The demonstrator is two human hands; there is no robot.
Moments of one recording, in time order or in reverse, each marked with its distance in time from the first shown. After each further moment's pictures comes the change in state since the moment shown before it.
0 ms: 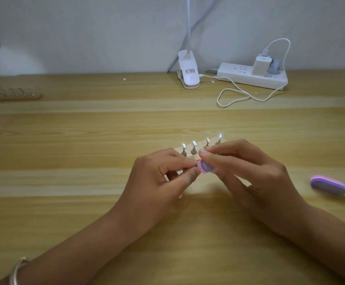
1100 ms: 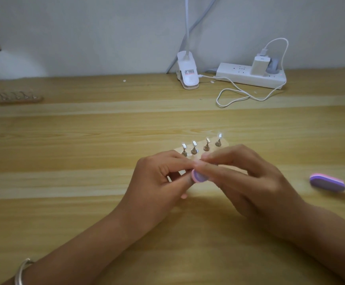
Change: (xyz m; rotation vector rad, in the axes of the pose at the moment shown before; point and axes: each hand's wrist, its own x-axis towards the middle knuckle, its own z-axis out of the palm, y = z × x) left_hand 0.000 0.001 0.000 -0.070 -0.028 -0.012; right_hand -0.002 -0.004 -0.001 -0.068 -0.052 -0.145
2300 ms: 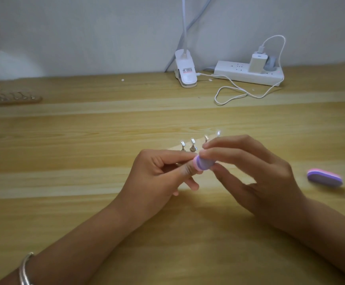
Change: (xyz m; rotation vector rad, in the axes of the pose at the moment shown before) left_hand 0.003 0.002 -0.001 -0.272 -0.040 -0.159; right_hand 0.005 0.000 -0.001 0.032 0.150 0.054
